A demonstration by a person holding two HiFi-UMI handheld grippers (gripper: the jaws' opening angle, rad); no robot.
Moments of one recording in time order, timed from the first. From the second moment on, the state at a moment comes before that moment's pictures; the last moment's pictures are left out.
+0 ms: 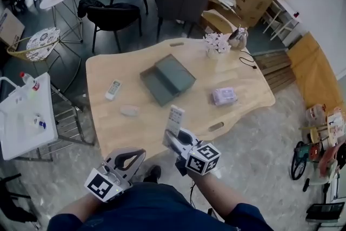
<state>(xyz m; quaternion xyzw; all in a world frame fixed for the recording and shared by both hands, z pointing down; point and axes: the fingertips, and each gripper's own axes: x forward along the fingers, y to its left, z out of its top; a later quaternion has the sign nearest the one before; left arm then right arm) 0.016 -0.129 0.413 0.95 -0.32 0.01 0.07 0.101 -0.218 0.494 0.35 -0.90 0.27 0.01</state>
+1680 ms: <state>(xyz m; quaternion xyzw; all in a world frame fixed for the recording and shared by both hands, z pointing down) -0.062 -0.202 0.463 0.91 -0.41 0.04 0.09 0.050 -0.519 0.744 0.30 -0.83 0.31 0.35</state>
